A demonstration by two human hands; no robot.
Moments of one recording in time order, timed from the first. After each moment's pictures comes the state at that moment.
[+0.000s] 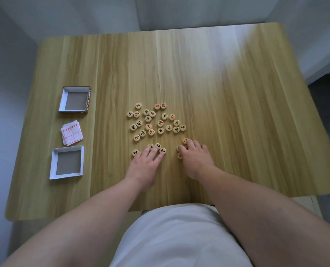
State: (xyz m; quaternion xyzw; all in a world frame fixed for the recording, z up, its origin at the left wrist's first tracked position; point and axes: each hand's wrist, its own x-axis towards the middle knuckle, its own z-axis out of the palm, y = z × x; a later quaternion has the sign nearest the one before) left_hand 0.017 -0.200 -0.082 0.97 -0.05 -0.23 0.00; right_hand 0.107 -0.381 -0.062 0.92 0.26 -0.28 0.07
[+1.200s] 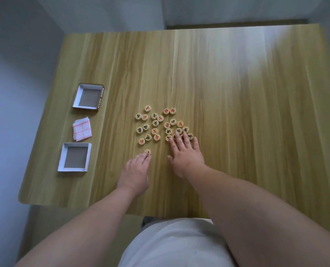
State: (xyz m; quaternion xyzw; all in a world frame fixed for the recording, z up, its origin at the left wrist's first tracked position) left_hand 0.010 -0.191 -0.085 0.97 0.14 -0.19 0.09; right_hand 0.147 -0.343 -0.086 0.88 0.35 -0.32 0.06
